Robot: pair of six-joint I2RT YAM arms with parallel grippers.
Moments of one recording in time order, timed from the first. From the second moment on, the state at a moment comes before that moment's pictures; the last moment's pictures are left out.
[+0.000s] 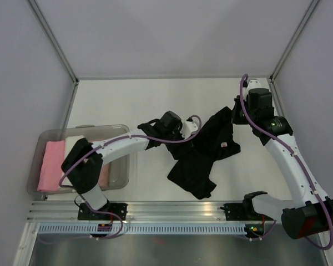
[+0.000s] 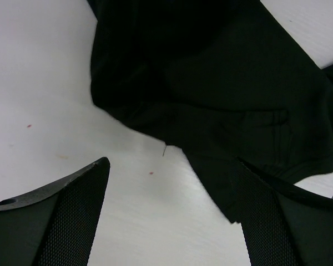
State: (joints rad) left arm -0.82 1.63 1.16 -0.37 0.23 0.24; right arm 0.22 1.15 1.18 -0.63 0.00 0.22
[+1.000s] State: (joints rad) left arm -0.87 1.84 1.30 -0.45 -0.05 0.15; right arm 0.01 1.13 1.37 -0.78 0.00 0.13
